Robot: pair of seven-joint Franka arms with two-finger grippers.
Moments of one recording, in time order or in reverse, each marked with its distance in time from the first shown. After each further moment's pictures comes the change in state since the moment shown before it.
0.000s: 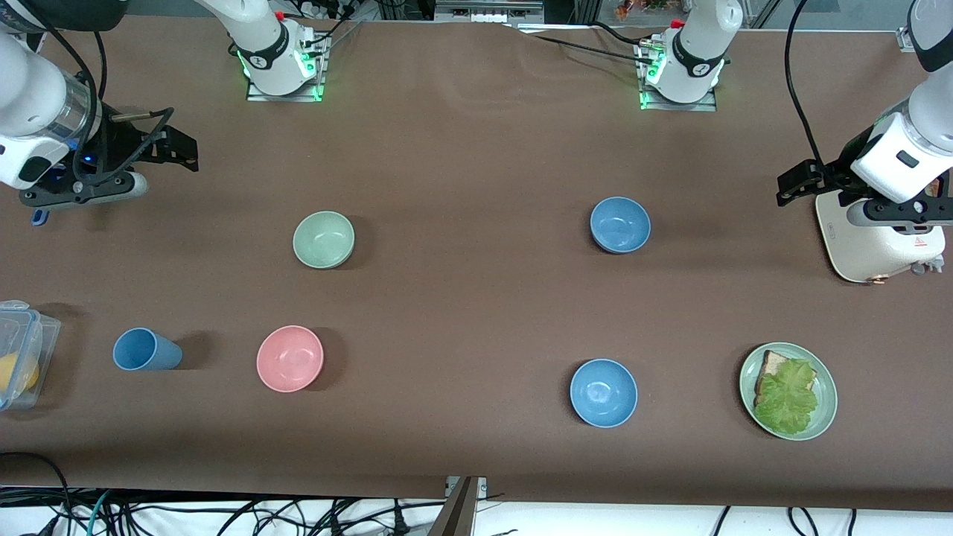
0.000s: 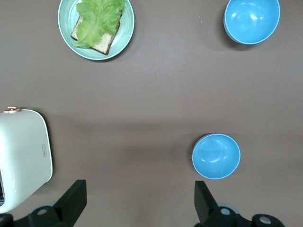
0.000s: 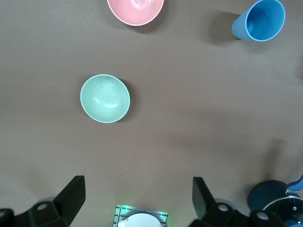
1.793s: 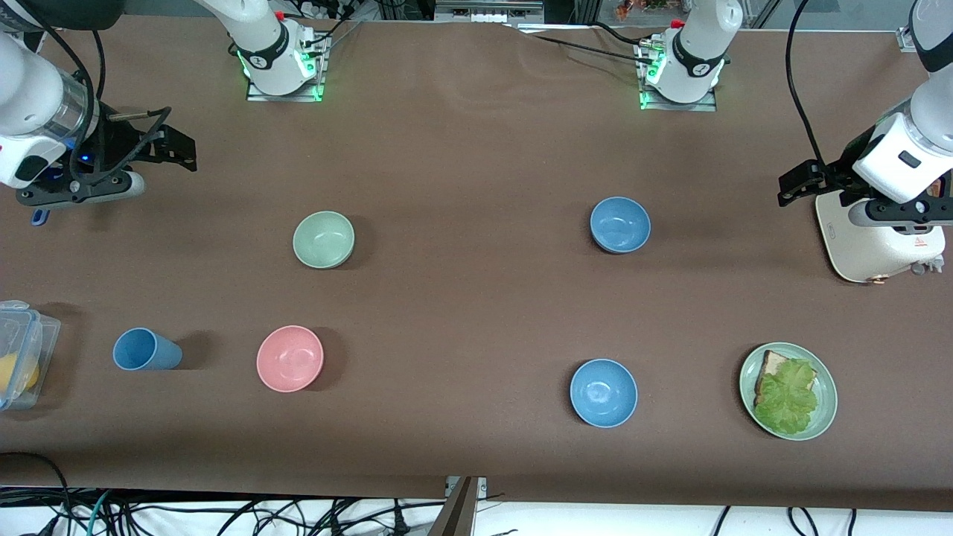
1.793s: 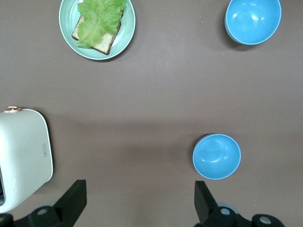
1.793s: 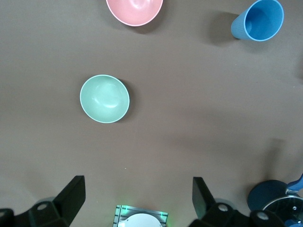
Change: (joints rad) left arm 0.001 0.000 0.003 0.000 0.000 0.000 0.000; right arm 0.000 -0.002 -0.003 0.000 0.000 0.000 0.000
